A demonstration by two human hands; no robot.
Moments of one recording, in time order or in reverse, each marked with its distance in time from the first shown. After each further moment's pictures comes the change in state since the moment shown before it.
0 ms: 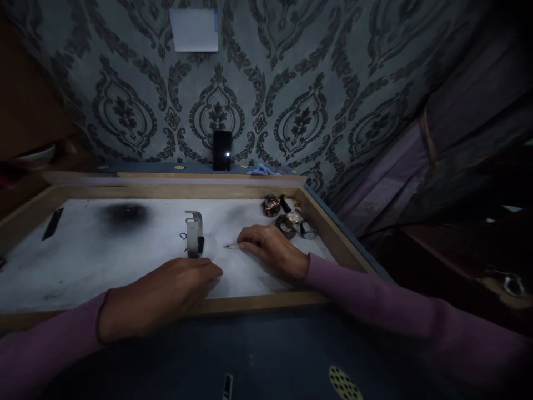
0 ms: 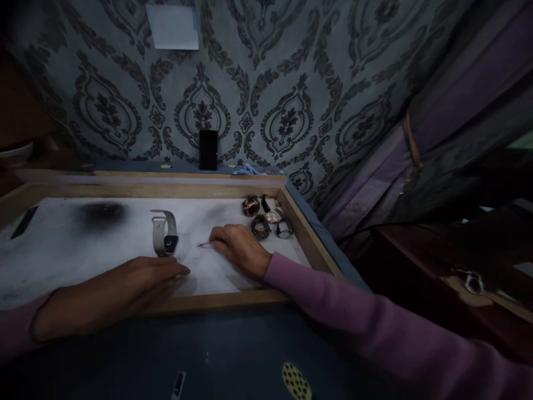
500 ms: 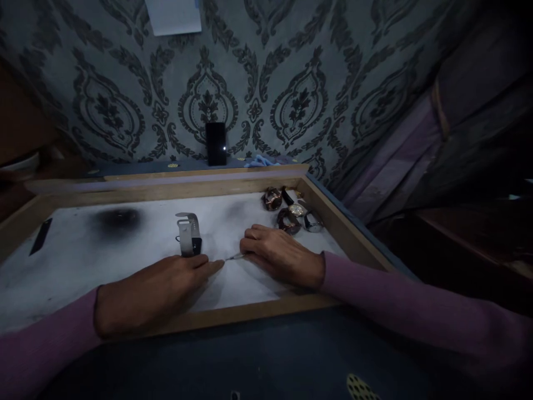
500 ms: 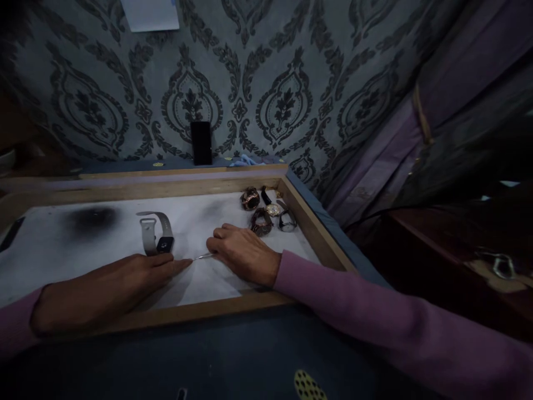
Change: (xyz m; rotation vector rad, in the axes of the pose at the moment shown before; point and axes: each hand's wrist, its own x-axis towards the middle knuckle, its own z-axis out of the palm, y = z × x) left_hand 0.014 -0.009 -0.017 0.128 -0.207 -0.021; right_hand -0.008 -0.008 -0.008 -0.312 -0.188 -0.141
